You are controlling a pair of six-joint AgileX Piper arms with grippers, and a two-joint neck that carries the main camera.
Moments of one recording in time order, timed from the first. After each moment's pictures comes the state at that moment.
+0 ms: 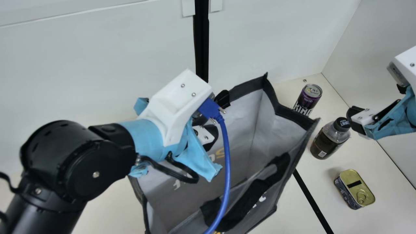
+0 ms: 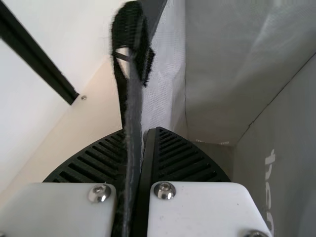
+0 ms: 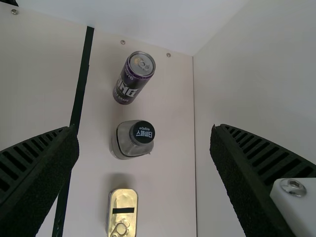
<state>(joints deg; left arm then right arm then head) -49.3 109.1 -131.3 -9.5 69.9 15.1 -43.8 70.4 -91.1 17.7 69.8 -53.0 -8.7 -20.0</state>
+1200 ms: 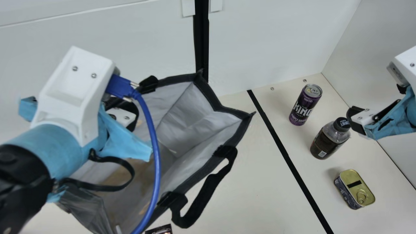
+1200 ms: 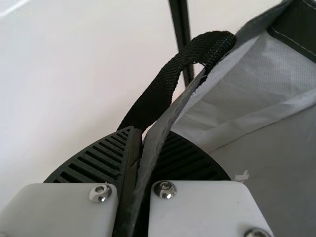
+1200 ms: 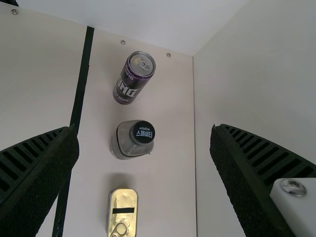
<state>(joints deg) -48.3 96.1 -122.4 19.6 69.9 -4.8 -43.8 70.4 -91.1 17.7 69.8 -53.0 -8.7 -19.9</state>
